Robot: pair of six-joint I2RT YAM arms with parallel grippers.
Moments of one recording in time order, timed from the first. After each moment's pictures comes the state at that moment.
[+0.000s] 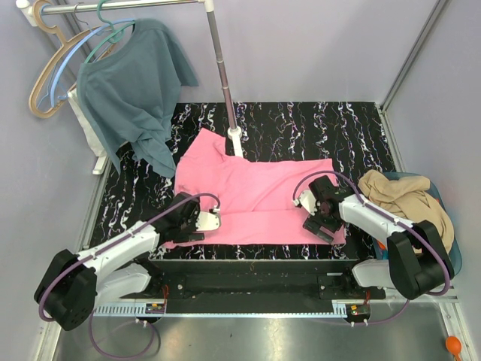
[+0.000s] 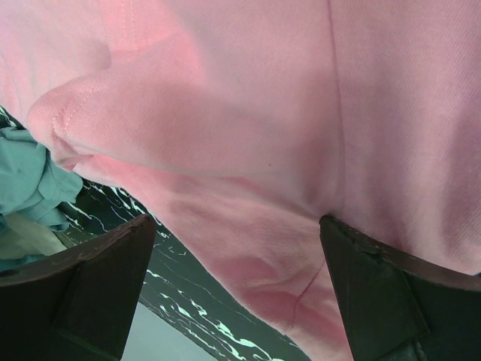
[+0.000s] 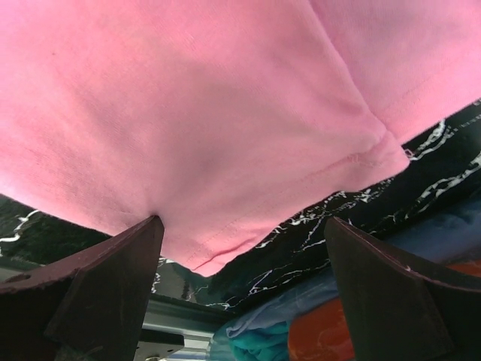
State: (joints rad) left arm -0.61 1.04 0.44 -0.44 -0.19 0.92; right arm 0.41 1.31 0.66 -0.73 0.20 -0.55
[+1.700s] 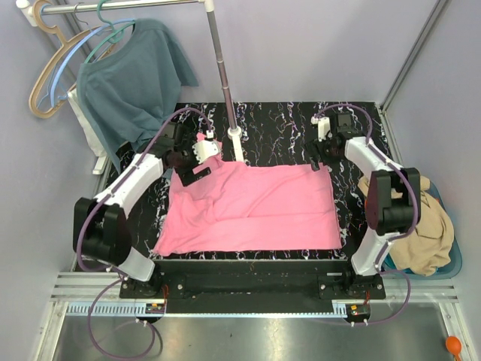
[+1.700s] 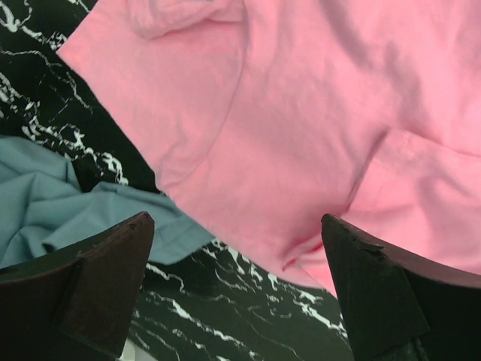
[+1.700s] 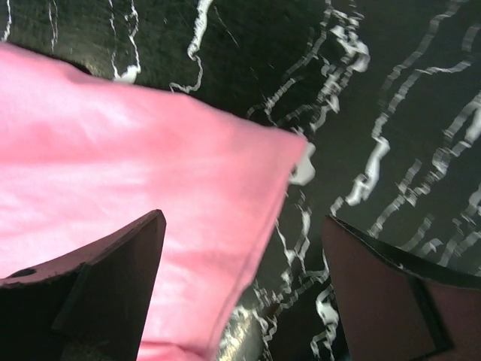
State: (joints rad) left arm -0.27 1.49 1.17 -0.64 0.23 0.89; right arm 0.10 1.77 1.31 -0.55 -0.06 -0.27
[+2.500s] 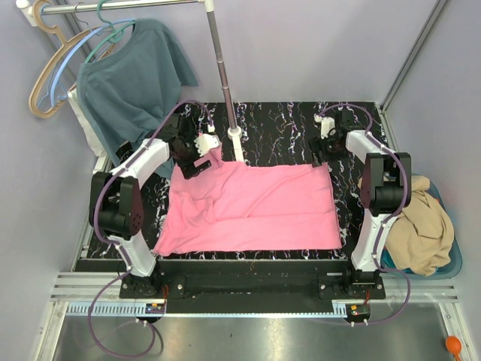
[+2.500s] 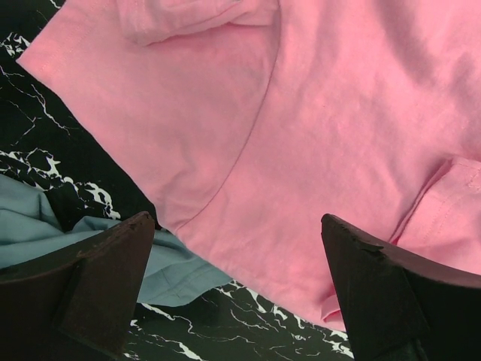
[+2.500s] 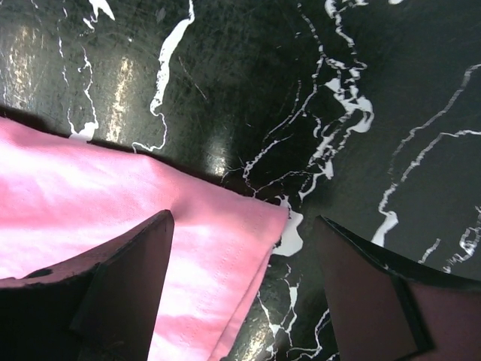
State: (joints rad) left arm -0.21 1.77 1.35 -0.66 0.29 0.93; right arm 0.01 2.03 1.49 -0.55 -0.21 -0.29
